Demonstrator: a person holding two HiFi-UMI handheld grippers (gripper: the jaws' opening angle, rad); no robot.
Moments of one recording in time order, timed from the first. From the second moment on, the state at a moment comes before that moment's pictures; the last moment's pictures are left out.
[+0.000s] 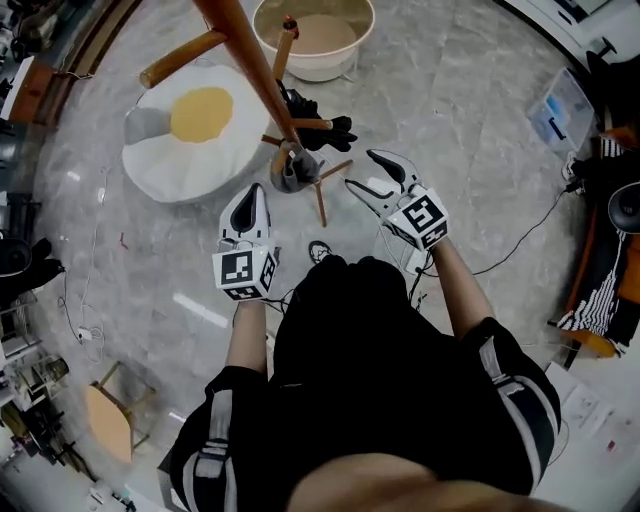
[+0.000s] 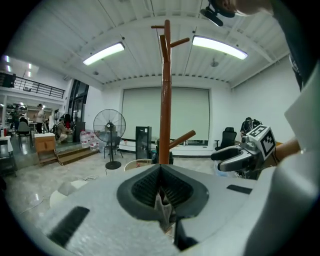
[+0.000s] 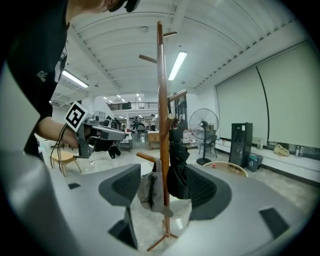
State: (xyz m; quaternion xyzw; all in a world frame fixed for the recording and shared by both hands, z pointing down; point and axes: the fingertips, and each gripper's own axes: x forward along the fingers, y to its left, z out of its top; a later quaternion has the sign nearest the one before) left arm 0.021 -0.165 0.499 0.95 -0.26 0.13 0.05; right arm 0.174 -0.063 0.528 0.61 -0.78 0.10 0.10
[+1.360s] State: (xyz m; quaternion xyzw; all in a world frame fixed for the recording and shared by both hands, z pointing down) left arm 0.009 -0.143 0.557 0.76 -0.62 0.13 0.13; right arm 0.186 -0.233 0.596 0.27 -0.95 0.11 0.15
